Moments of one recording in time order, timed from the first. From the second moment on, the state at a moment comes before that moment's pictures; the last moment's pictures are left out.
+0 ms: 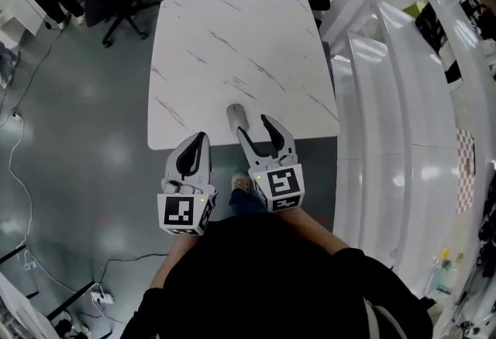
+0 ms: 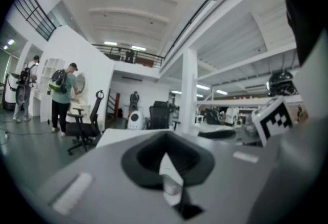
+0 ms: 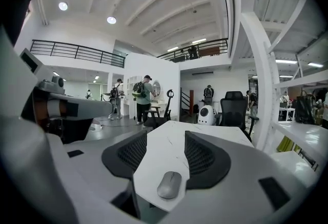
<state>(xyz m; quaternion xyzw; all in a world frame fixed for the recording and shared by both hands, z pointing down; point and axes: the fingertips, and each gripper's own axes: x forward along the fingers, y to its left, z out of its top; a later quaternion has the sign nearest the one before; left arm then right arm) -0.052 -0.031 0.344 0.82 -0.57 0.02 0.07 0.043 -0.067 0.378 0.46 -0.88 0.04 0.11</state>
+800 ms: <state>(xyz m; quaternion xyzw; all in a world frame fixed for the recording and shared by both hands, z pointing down) -0.055 -0.107 0.383 0.82 -0.56 0.05 0.09 0.025 -0.120 0.441 0.44 -0.88 0.10 0.17</state>
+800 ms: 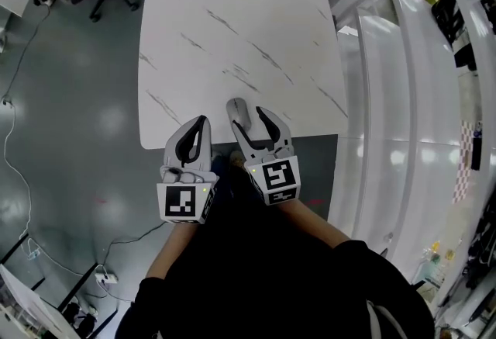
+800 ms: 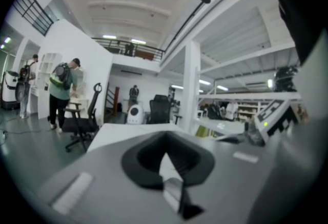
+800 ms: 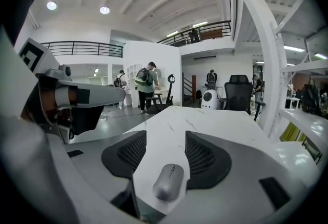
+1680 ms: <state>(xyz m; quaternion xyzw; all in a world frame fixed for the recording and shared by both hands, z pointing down) -0.051 -0.117 0.448 0.84 -0.52 0.08 0.13 0.012 -0.134 0.526 0.47 -0.84 0.16 0.24</state>
